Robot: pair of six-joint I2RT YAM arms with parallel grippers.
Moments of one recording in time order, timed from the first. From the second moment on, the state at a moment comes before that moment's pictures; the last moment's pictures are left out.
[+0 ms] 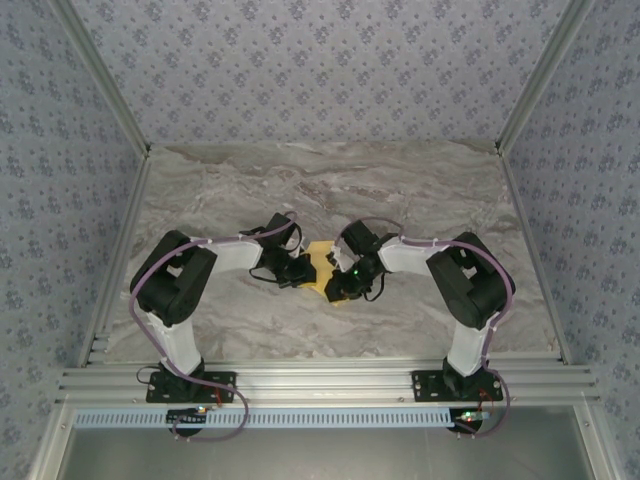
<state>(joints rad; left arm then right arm) -0.60 1.84 0.96 -0.30 0.56 -0.69 0.64 1.82 0.97 -0.46 -0.64 0.31</state>
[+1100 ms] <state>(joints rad) -0.61 1.84 0.97 -0.32 0.55 -0.68 0.64 1.86 1.01 -0.51 -0.64 0.38</state>
